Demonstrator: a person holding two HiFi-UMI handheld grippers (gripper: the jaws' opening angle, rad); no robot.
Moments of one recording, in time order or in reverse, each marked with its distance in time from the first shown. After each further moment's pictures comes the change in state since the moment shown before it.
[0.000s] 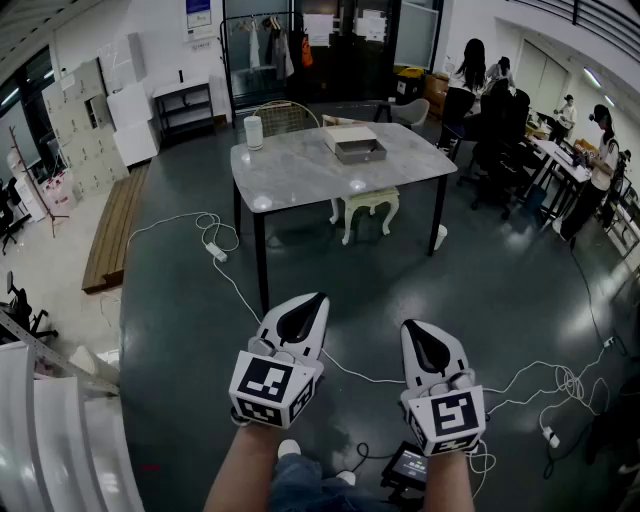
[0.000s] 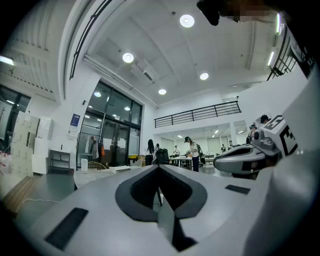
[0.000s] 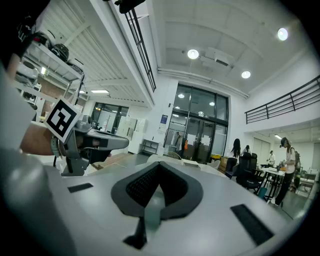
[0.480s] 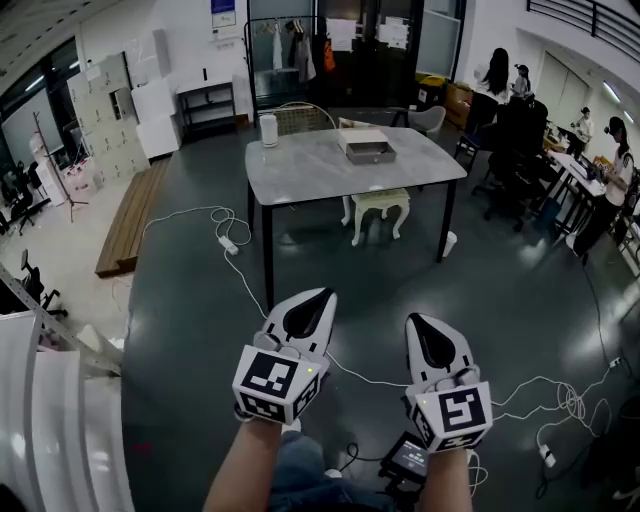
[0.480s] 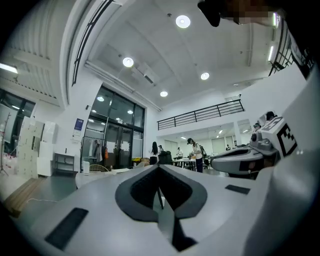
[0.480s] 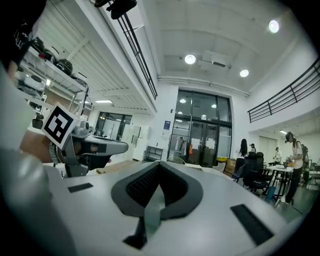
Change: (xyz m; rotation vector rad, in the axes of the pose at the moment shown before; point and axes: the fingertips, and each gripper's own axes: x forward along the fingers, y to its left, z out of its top) left arm 0.005 -0.061 0.010 0.001 -0.025 0.050; right arm -0.040 -0.041 -0.006 0.021 -0.052 0.063
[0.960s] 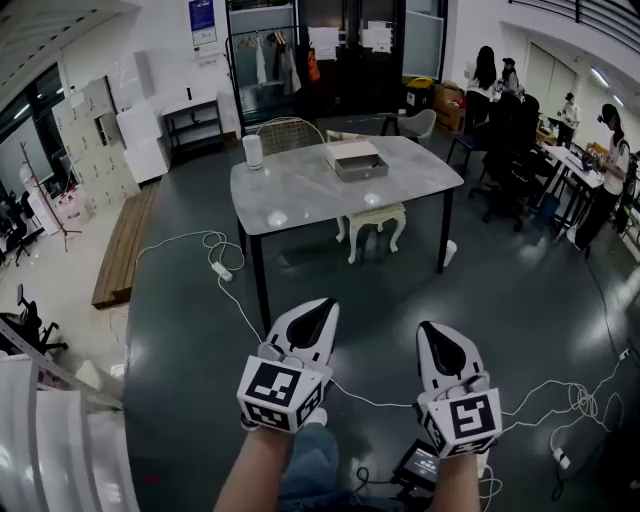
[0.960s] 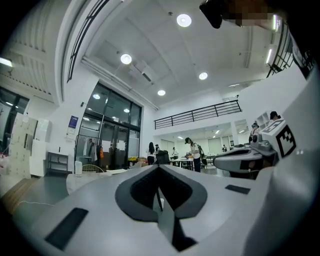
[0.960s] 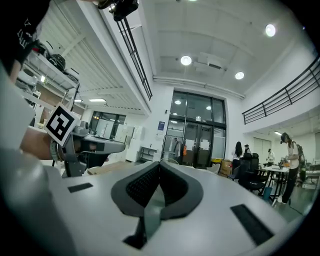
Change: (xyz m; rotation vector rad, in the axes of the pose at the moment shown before) left arm 0.080 0.032 -0.006 0.008 -0.002 -0.047; right arm 0.056 -0.058 -0.011 0.007 -0.021 -0.058
